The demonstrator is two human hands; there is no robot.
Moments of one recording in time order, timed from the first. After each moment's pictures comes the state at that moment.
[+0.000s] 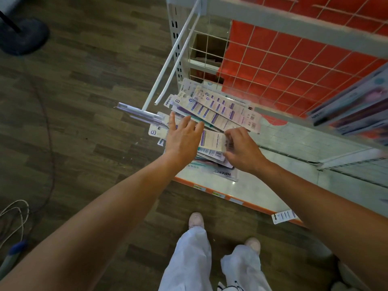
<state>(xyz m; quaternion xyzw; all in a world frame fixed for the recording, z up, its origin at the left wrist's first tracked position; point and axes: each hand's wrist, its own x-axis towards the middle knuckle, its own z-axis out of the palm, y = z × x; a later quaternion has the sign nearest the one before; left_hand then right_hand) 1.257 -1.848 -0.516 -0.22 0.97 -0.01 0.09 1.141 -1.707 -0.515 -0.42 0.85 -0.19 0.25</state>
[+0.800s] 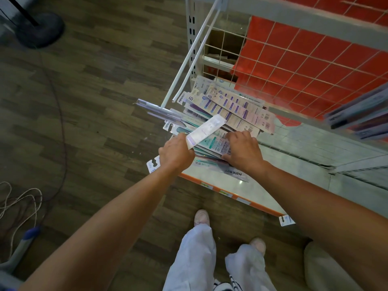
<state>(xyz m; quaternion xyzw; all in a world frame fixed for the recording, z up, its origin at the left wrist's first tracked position) 1.303 -1.855 -0.529 -0.47 0.84 0.27 0.10 1.160 -1.736 -0.534 -0.46 0.87 0.00 0.18</state>
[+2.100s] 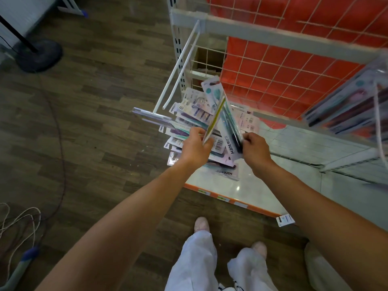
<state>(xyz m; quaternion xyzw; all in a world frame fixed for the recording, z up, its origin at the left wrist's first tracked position) 1.263 -1.811 -0.476 -0.43 0.72 0.54 -0.02 1.153 -1.695 -0.487 -0.11 0.87 -0.38 0.28</state>
